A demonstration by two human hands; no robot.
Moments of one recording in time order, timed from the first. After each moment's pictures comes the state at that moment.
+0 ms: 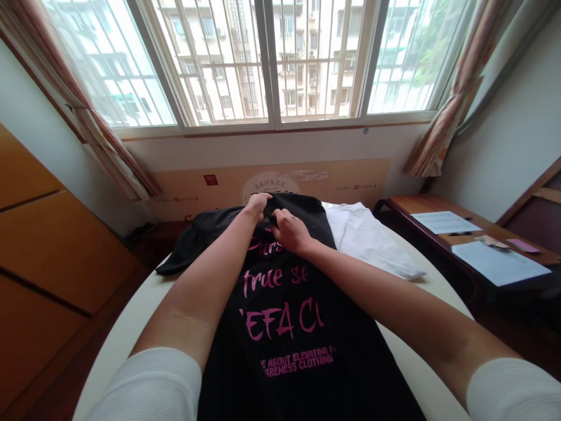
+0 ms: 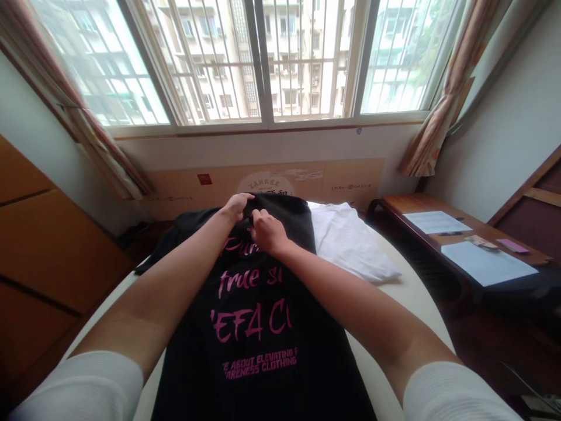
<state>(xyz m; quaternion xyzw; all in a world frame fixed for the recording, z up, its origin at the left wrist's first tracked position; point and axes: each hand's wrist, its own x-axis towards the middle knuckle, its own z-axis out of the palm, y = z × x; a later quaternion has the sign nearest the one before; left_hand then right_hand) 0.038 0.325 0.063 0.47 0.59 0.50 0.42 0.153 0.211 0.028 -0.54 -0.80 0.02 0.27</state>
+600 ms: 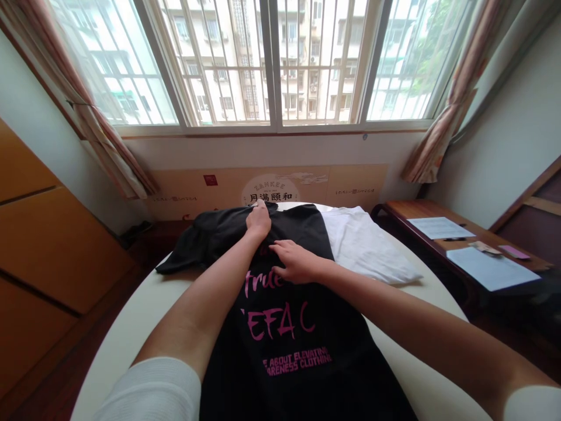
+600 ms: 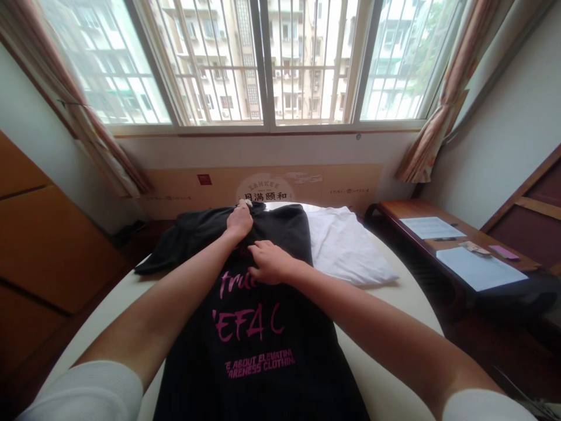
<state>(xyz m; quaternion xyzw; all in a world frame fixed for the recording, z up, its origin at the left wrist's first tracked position) 0.026 0.286 0.035 0.67 0.70 0.25 0.02 0.170 0.160 0.000 -0.39 -0.90 0.09 0.18</state>
